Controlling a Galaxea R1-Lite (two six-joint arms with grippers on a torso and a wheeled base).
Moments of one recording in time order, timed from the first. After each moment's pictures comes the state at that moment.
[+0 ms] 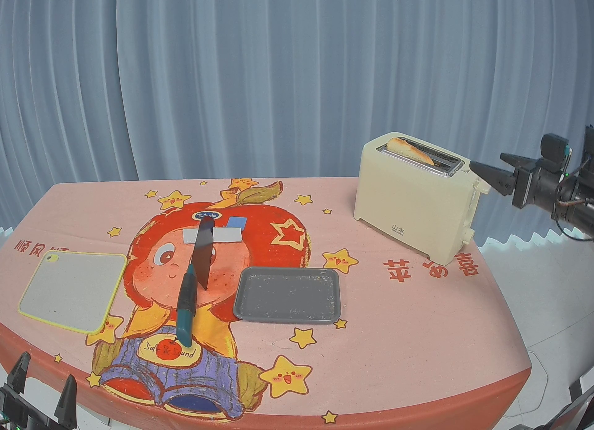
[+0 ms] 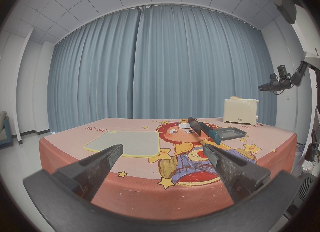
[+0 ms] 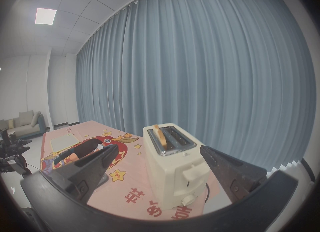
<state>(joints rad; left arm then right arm) 0.00 0.03 -0.02 0.00 0.01 0.00 0.11 1.50 -0.77 -0.58 0.33 -0.02</state>
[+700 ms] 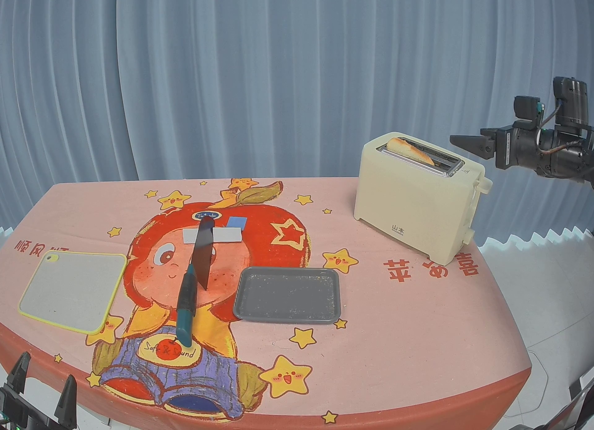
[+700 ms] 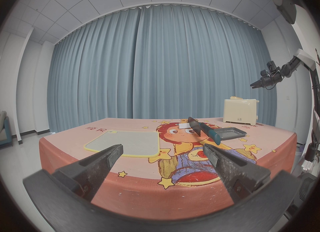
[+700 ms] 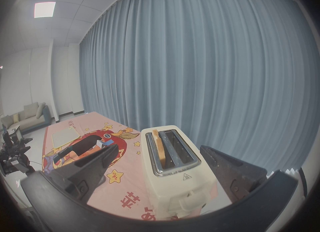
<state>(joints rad) 0.00 0.03 -0.02 0.00 0.01 0.00 0.12 1.67 -1.22 -0.15 0.37 -0.11</state>
